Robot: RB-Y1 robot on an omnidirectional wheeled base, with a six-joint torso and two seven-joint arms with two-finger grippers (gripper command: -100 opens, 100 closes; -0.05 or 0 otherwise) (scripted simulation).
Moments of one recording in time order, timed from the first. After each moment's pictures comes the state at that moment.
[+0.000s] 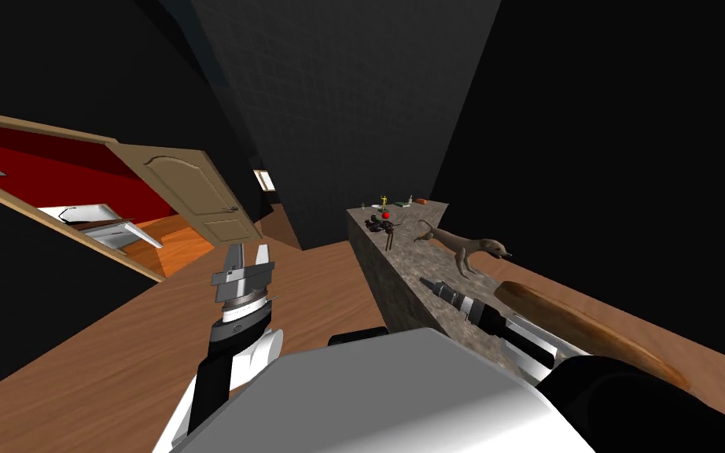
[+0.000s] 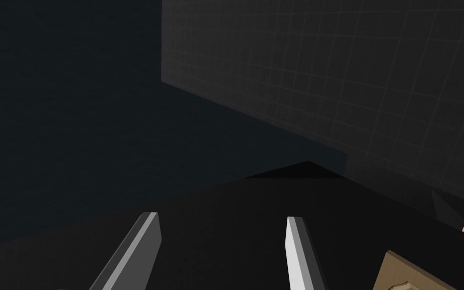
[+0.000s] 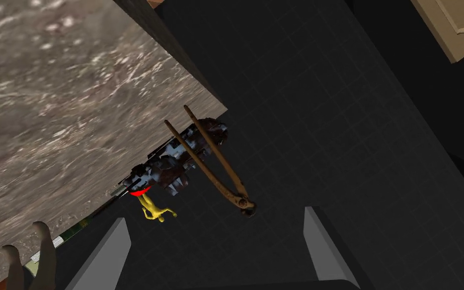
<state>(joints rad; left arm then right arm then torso) 0.53 0.02 0.07 -2.34 0.03 -0.59 0.10 0.72 -1.01 -0.02 -1.77 0.12 -0.56 0.05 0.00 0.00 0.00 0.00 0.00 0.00</state>
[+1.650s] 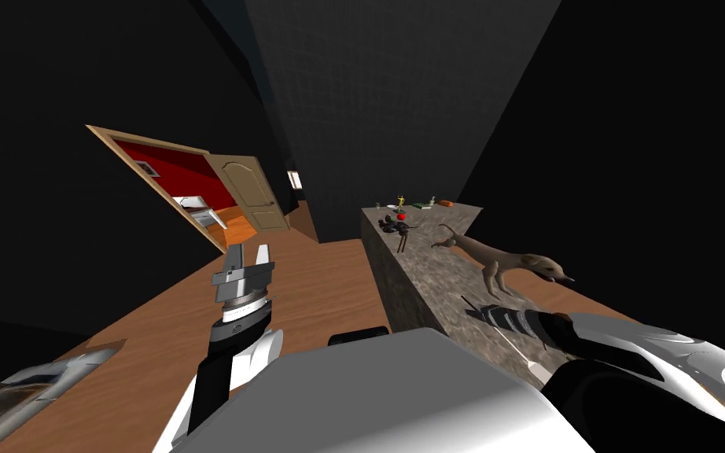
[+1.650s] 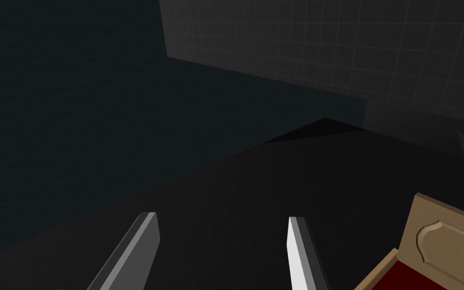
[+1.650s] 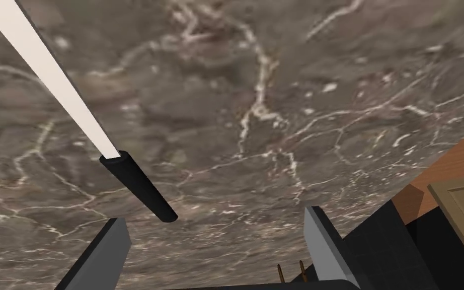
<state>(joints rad) 0.53 0.02 0.07 -2.34 0.03 -0.59 0.10 0.93 -1.53 0.07 -1.44 0.21 -0.53 0.00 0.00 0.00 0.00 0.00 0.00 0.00</state>
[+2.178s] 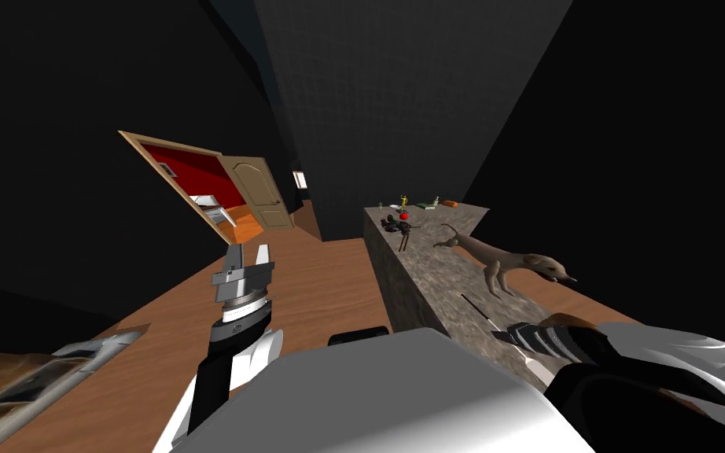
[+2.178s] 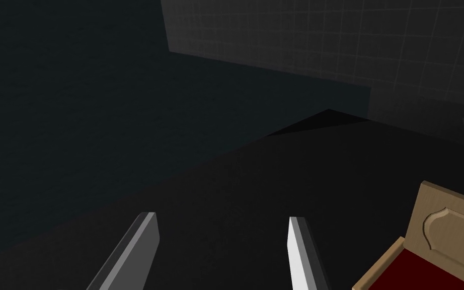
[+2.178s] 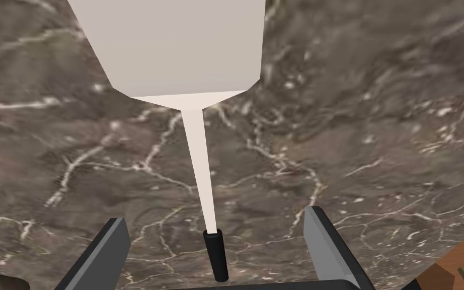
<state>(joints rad) 0.53 0.02 0.07 -2.34 0.03 -0.59 0.10 1.02 -1.63 0.13 -1.37 0.23 -0.51 -0.01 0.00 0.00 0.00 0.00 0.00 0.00</state>
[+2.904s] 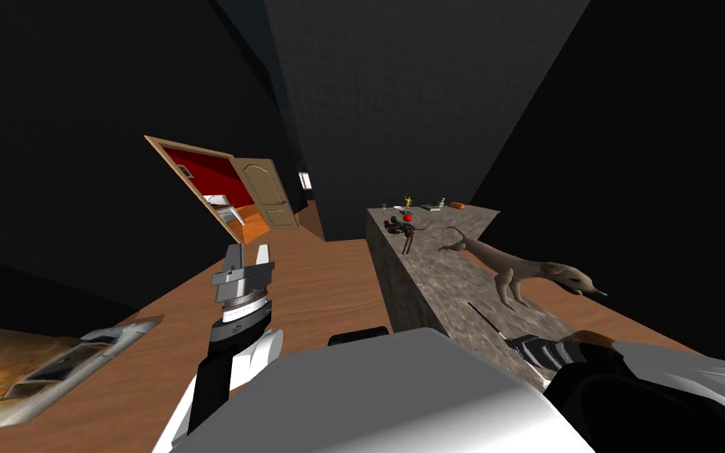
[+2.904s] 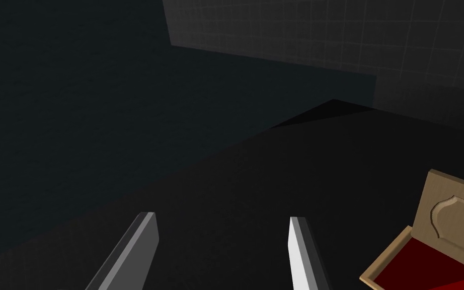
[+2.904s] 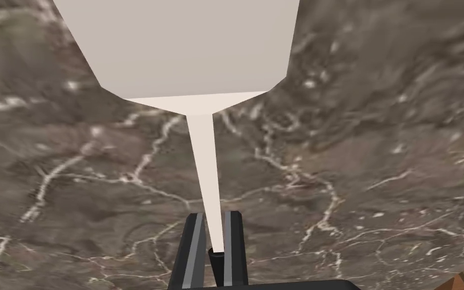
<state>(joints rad) 0.53 0.02 0.07 -2.34 0.03 -0.59 0.10 1.01 -1.54 0.16 -1.36 0.26 -0.49 0.02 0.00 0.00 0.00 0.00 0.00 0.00</state>
